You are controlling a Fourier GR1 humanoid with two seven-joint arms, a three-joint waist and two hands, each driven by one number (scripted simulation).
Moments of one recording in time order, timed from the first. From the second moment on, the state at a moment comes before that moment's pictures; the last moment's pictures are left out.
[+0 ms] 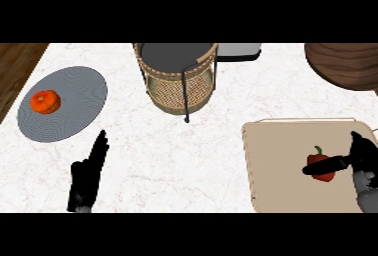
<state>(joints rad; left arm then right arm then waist) 0.04 0.28 -0.30 -1.35 0.18 0.38 -0.03 -0.15 -0.63 0.27 -1.50 0.30 -0.21 1.24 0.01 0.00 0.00</state>
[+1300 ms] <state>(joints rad) 0.04 0.25 -0.25 -1.36 0.13 0.34 0.00 -0.14 -0.49 0.18 -1.33 0.36 -0.13 1.14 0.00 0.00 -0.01</state>
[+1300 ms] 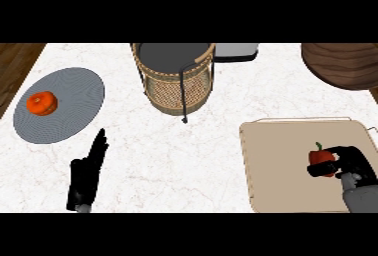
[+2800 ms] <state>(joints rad) 0.07 0.23 -0.22 -1.37 0.11 0.33 0.01 -0.39 -0.02 0.64 -1.86 1.18 -0.08 1.21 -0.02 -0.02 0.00</state>
